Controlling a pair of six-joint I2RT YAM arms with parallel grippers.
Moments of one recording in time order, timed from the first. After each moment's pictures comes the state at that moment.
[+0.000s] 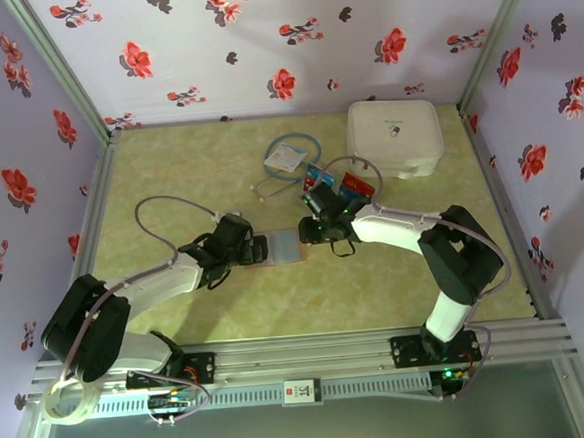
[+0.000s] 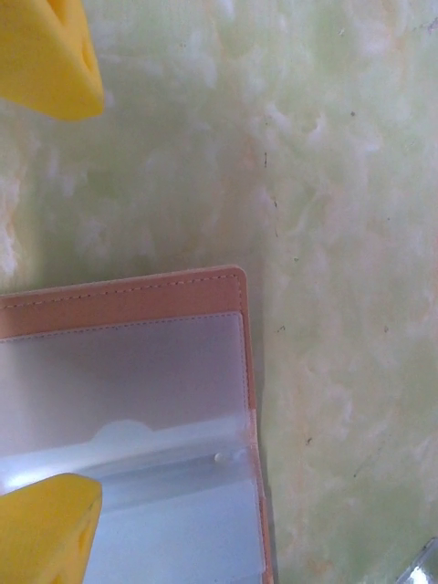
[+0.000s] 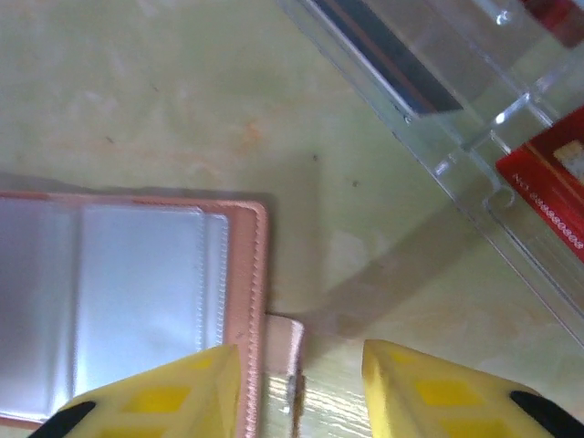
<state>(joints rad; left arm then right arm) -0.71 1.38 0.65 -0.22 -0.26 -0.59 0.72 1.71 0.99 -0.34 -0.01 0.57</state>
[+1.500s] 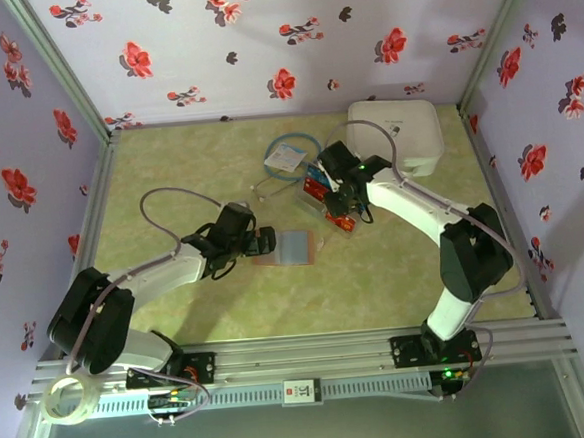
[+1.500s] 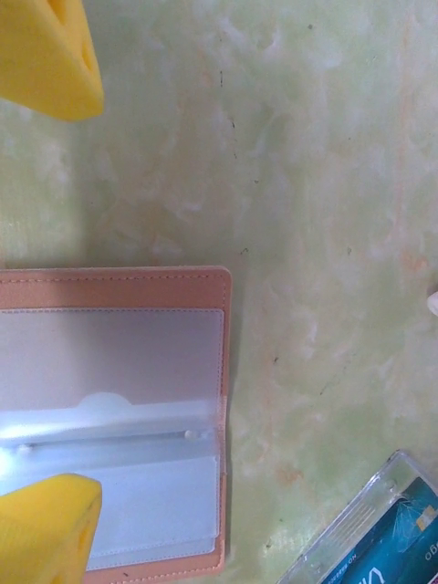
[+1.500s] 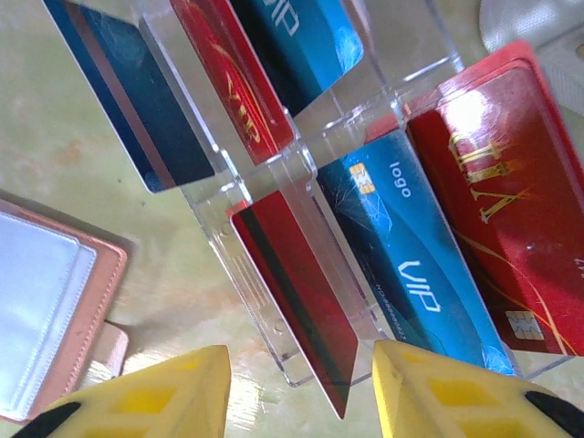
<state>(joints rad) -0.70 1.42 0.74 -0.22 -0.16 -0.59 0.57 1.69 1.33 -0.85 0.15 0.12</state>
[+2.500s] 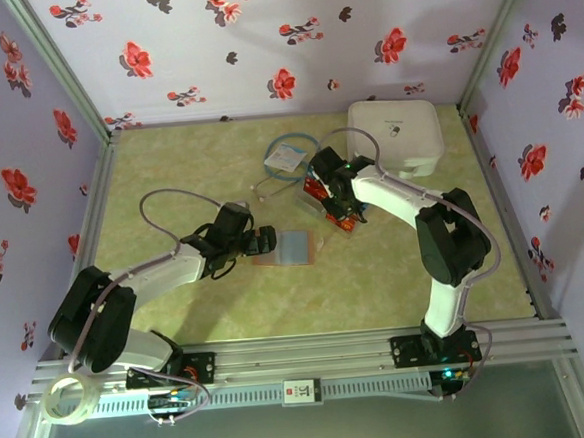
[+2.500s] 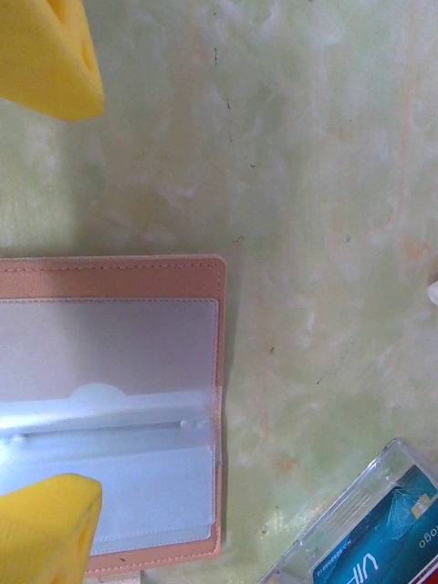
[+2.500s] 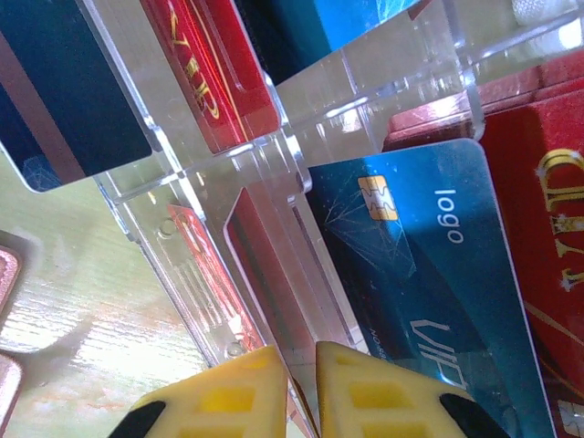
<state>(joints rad) -0.68 1.43 0.72 -0.17 -0.12 -0.59 0.57 1.83 1.38 -0.87 0.23 0.05</state>
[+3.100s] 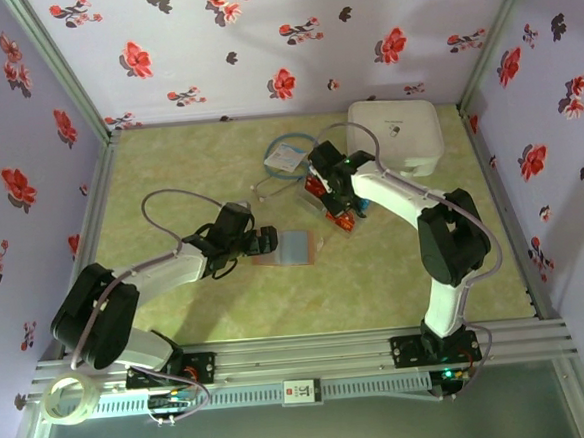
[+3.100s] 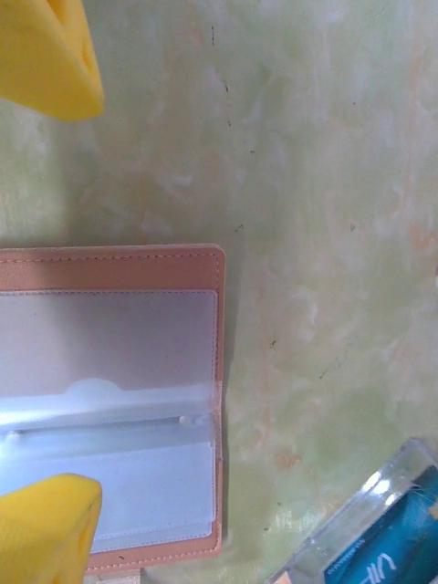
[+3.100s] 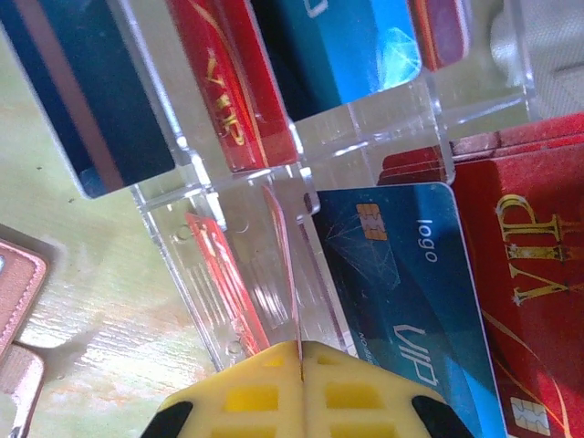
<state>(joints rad) -0.68 1.45 0.72 -0.15 -0.10 -0.59 0.58 1.83 1.44 -0.91 0.23 0.01</state>
